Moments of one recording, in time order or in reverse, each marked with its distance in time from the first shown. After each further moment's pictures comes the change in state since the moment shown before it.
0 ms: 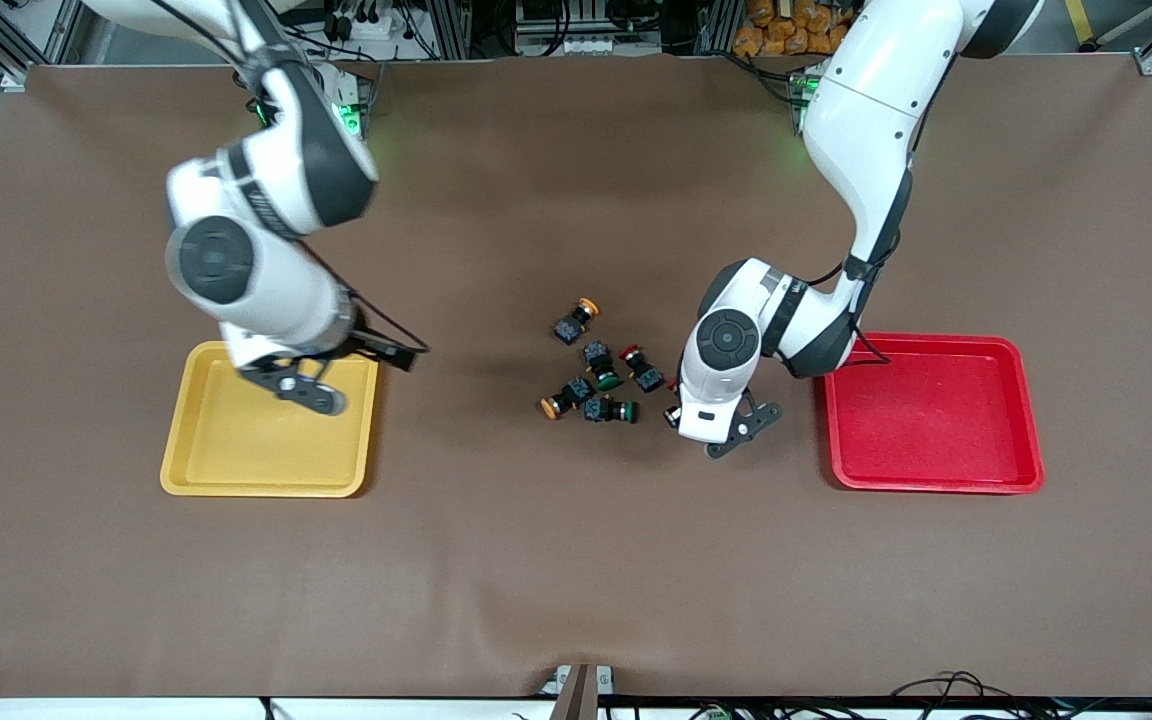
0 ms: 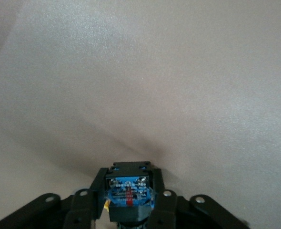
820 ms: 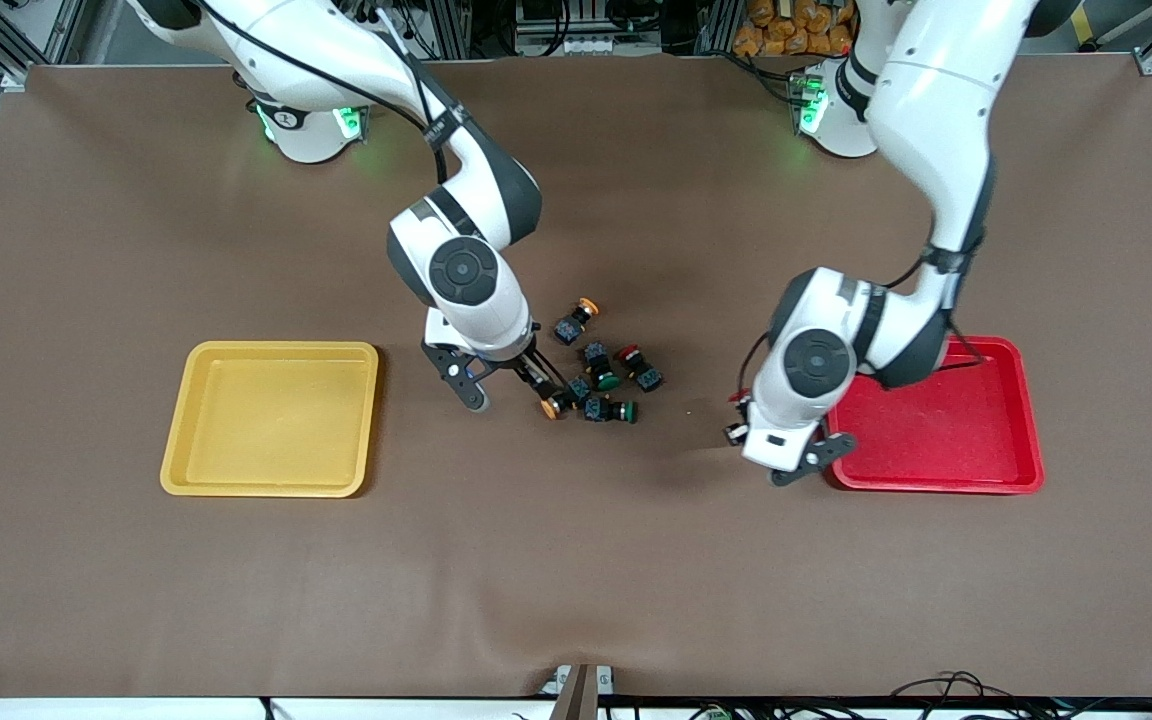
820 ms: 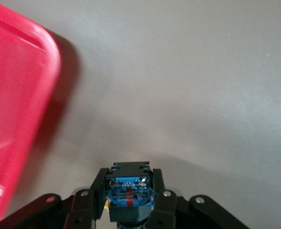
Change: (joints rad) left arm 0.147 -0.100 0.017 0.030 0.006 -0.141 0.327; right arm 0.204 0.276 0.012 0.123 -0.029 0.245 0.616
